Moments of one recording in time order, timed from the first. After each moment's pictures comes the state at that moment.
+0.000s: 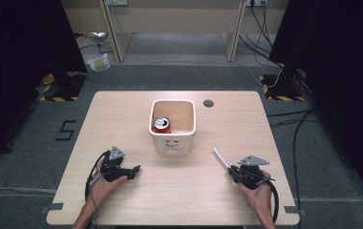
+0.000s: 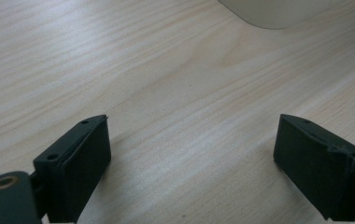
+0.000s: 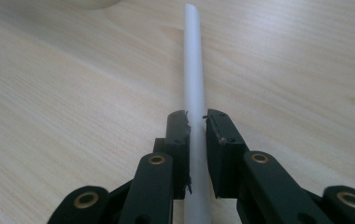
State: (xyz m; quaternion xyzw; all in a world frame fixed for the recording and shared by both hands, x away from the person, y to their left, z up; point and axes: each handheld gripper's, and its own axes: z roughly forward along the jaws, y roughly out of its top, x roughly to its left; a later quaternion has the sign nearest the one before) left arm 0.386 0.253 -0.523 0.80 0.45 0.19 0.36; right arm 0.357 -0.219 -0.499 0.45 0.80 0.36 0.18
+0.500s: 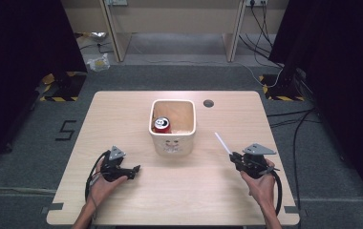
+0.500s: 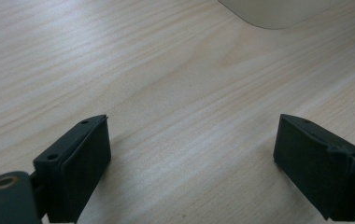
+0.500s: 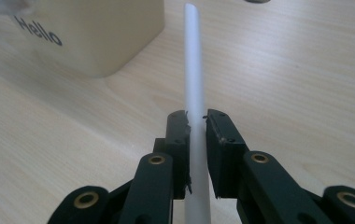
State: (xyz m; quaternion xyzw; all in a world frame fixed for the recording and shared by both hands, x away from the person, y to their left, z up) left arm 0.386 0.253 -0.523 0.80 0.45 0.19 0.36; right arm 0.373 -0.221 -0.462 0.44 0.78 0.40 0.21
